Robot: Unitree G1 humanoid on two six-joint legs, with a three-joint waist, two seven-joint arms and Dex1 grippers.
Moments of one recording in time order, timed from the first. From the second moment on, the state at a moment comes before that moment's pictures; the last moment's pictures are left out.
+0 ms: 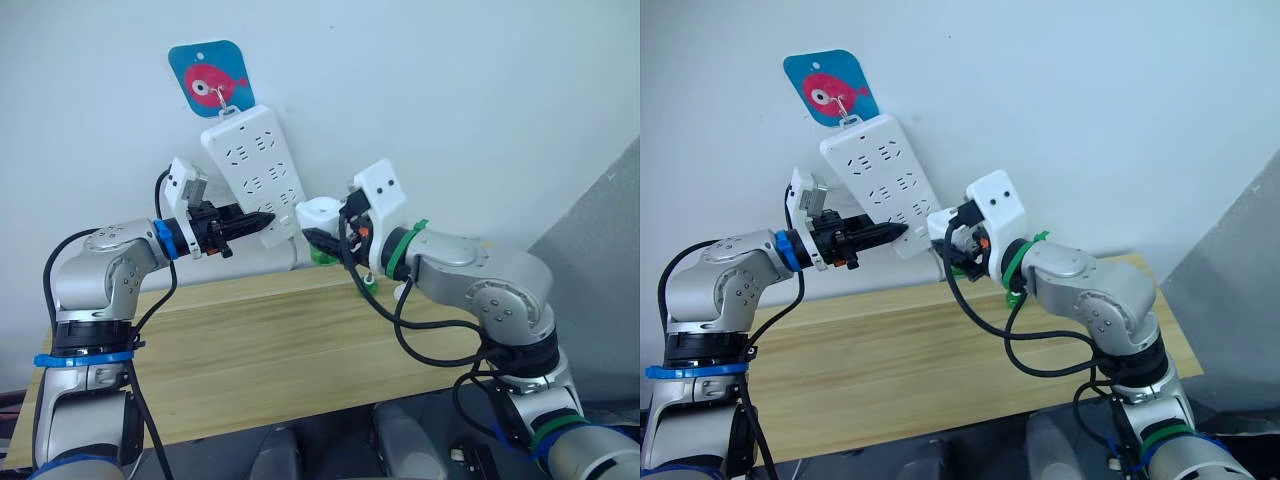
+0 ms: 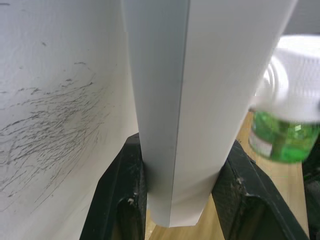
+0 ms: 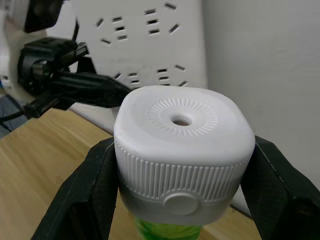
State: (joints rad) left arm -0.59 0.68 0.17 0.14 -0.51 0.63 -1.04; right arm -0.76 -0.23 0.16 -0.47 0.77 1.19 -0.03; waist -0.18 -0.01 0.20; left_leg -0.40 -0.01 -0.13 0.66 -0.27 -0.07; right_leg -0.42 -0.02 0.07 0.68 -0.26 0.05
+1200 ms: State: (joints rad) left arm -0.59 0.67 0.16 0.14 -0.50 0.60 -1.02; right arm -0.80 -0.07 0.18 -0.42 0.57 1.23 0.02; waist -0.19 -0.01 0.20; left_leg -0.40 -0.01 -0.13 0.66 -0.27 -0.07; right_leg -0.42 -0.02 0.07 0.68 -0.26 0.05
